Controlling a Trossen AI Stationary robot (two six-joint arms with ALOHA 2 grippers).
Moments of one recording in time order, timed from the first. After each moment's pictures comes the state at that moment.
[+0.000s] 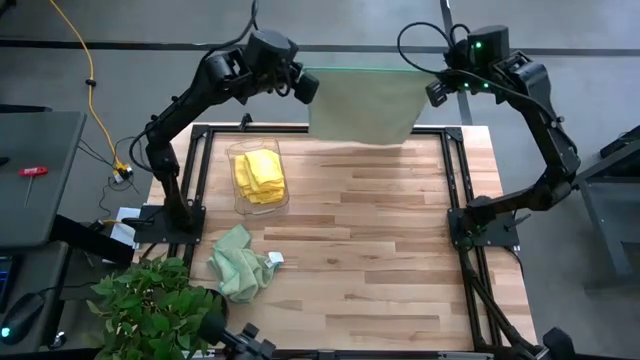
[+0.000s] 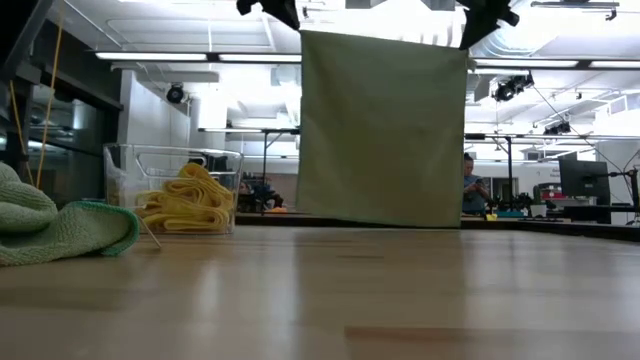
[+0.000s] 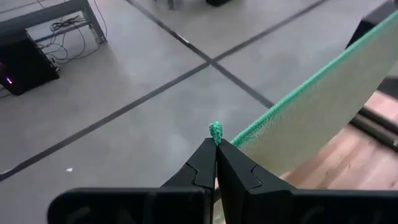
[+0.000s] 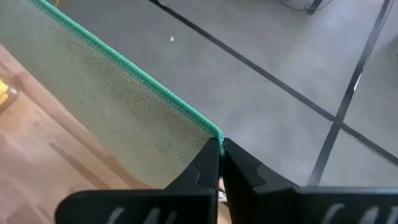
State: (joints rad) left arm 0.61 1.83 2.33 -1.06 -0.44 -0.15; right arm -1.00 1.33 1.82 -1.16 0.06 -0.18
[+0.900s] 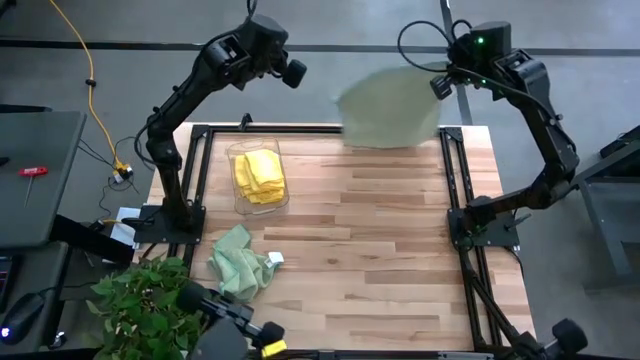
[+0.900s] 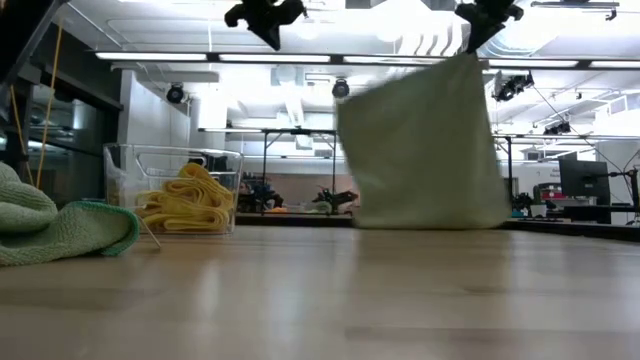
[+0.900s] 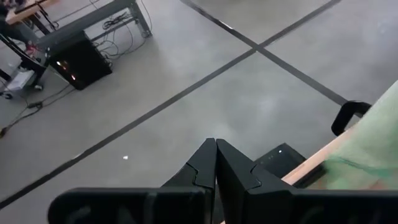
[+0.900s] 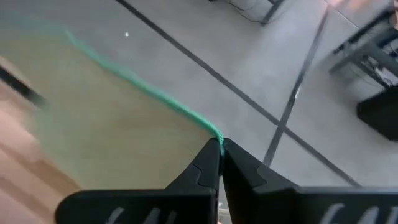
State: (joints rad) left arm 0.76 1.86 2.33 -1.07 -0.48 -0.01; right arm -1.02 1.35 1.82 -1.09 0.22 -0.31
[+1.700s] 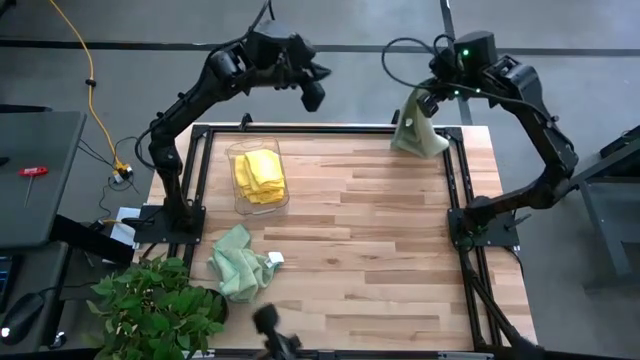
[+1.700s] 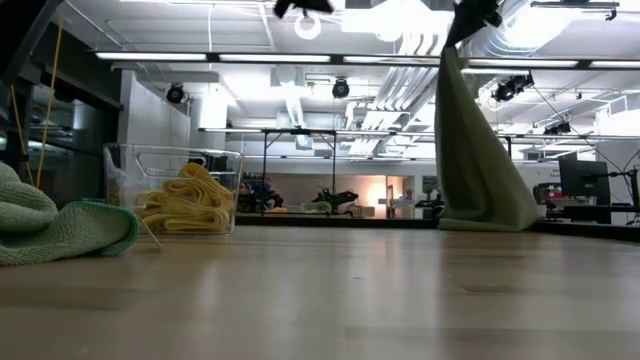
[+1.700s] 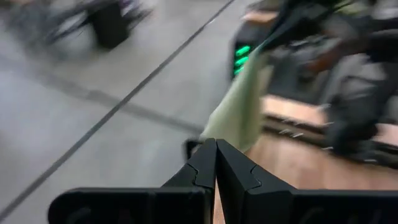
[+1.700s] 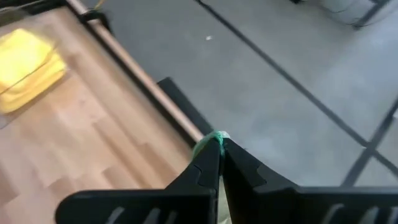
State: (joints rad) left arm 0.64 1.86 2.31 -0.85 0.06 0.09; right arm -0.87 1.35 1.82 -1.17 0.00 -0.21
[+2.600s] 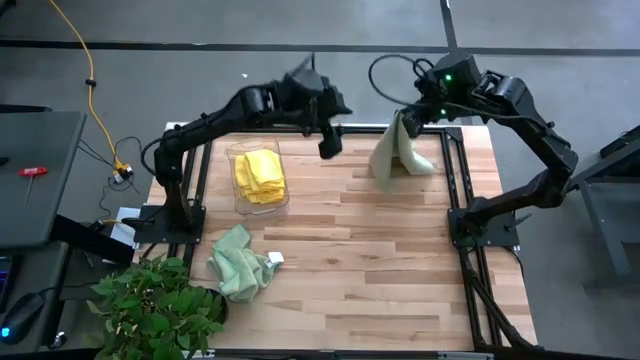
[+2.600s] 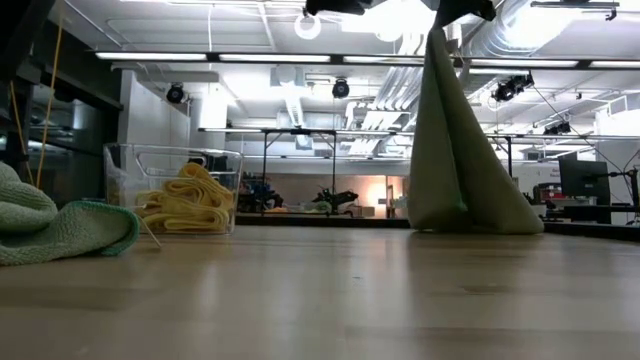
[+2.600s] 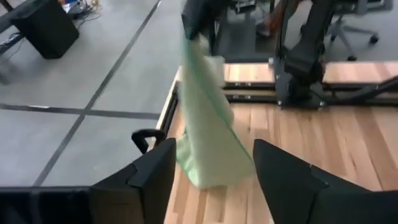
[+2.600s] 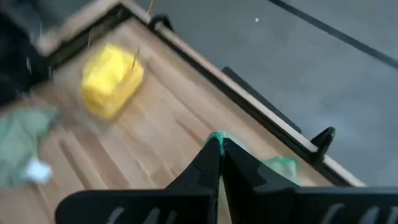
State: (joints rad) left arm 0.41 1.86 2.15 -0.78 0.01 0.21; right arm -0.61 1.34 1.82 -1.23 0.00 0.17
